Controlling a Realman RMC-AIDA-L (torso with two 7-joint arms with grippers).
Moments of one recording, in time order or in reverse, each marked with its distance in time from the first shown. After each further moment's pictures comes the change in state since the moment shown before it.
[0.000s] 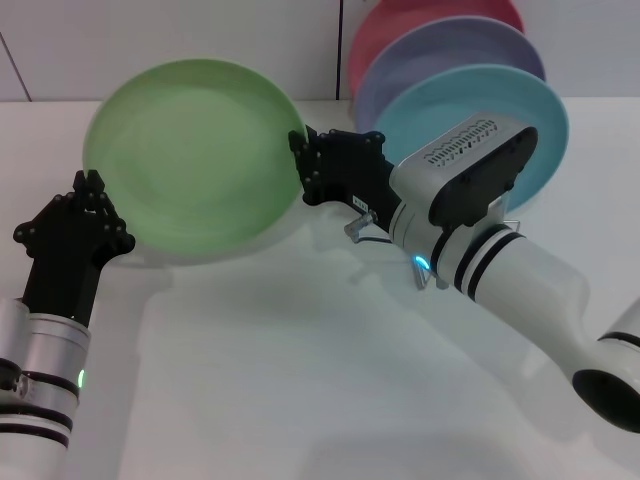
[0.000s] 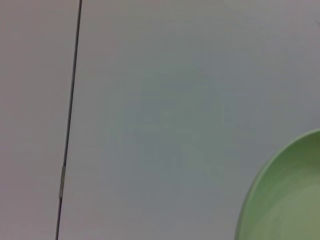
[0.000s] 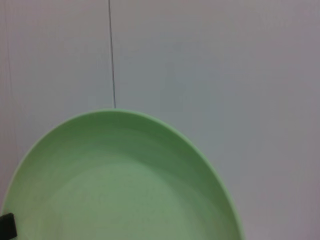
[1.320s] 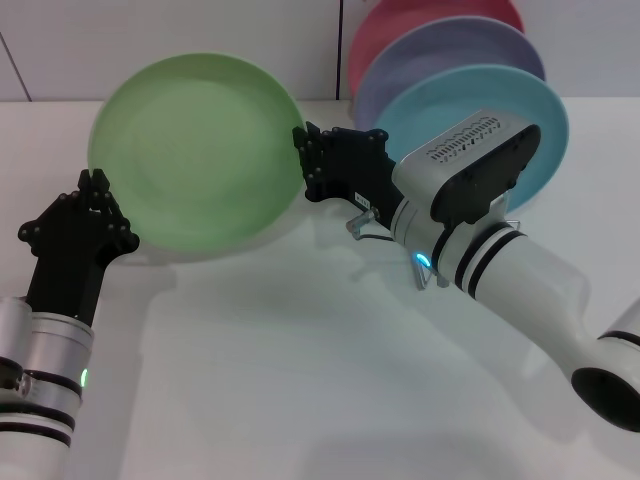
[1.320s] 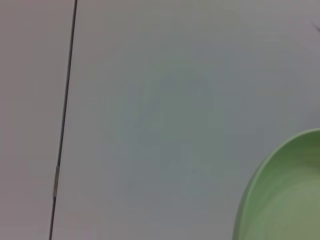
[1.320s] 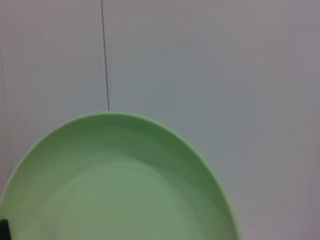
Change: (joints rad) left arm -0.008 0.000 0.013 0.005 -0.002 0.001 -0.013; right arm 0.006 0.000 -0.015 -0.005 0.036 -0.007 -0.004
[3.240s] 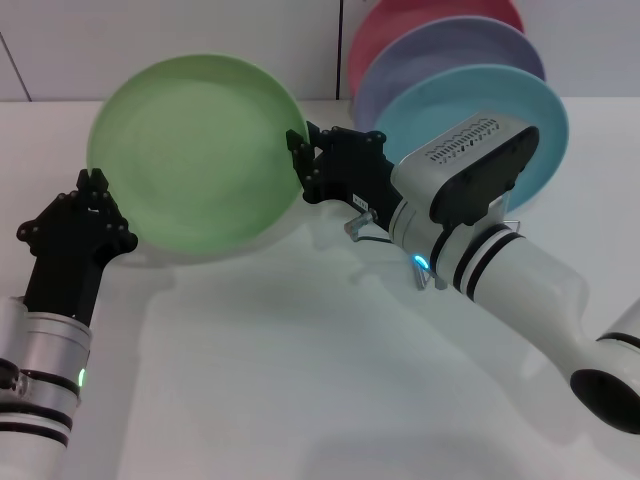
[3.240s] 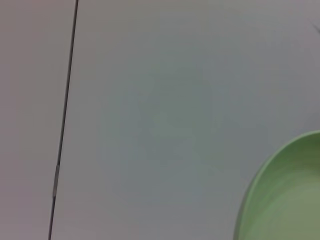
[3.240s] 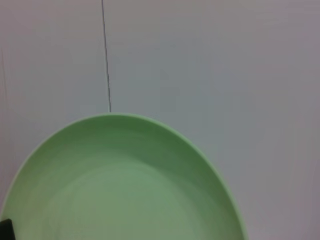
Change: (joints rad) left arm -0.003 -0.001 0.002 0.016 0.005 0.003 -0.025; right arm 0.001 0.001 -0.008 0.001 0.012 -0.002 0.001
